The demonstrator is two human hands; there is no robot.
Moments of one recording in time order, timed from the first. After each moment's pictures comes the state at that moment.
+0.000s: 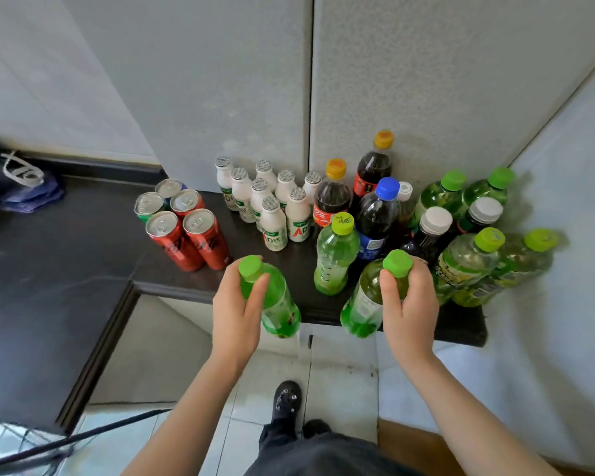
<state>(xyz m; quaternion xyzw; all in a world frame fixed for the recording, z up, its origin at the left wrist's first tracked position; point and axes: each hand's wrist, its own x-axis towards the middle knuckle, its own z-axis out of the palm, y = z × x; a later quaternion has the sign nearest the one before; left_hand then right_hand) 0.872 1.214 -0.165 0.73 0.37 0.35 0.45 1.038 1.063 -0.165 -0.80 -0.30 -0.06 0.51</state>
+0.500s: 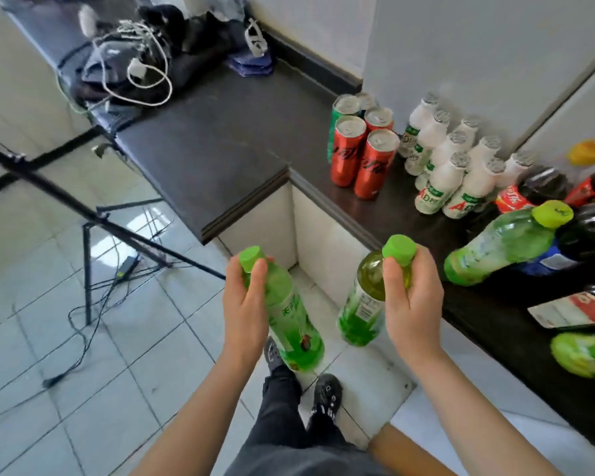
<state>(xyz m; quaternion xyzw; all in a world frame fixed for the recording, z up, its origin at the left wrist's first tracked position) 0.717 1.122 -0.171 0.41 0.59 0.53 0.45 0.910 1.107 -0.165 -0.63 -0.55 0.20 0.51</state>
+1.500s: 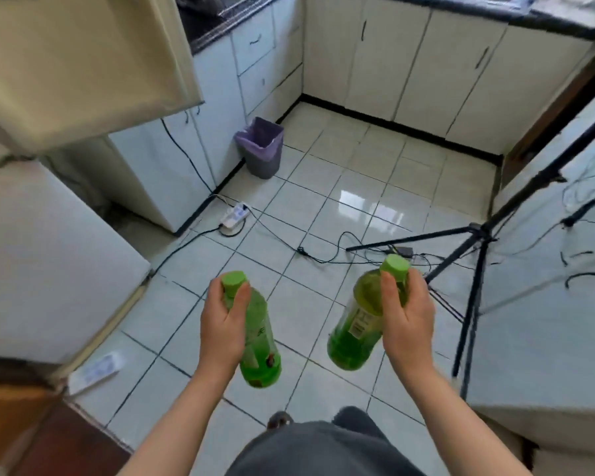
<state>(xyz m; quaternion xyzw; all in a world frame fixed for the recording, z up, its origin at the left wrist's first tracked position) 0.197 0.718 -0.189 0.02 0.76 0.64 0.07 0.290 0.918 -0.157 -0.27 -0.77 0.52 0.27</state>
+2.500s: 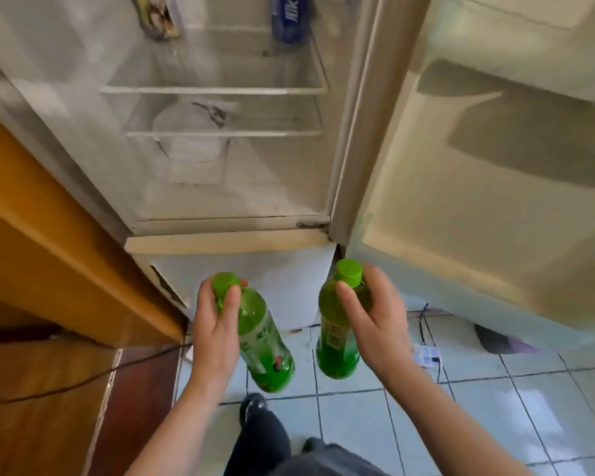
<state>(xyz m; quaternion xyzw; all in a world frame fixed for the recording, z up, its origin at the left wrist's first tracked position) -0.157 0.389 -0.147 -0.31 0.64 0.63 -0.32 -0.273 0.552 -0.122 0.27 -0.82 0.50 -0.02</state>
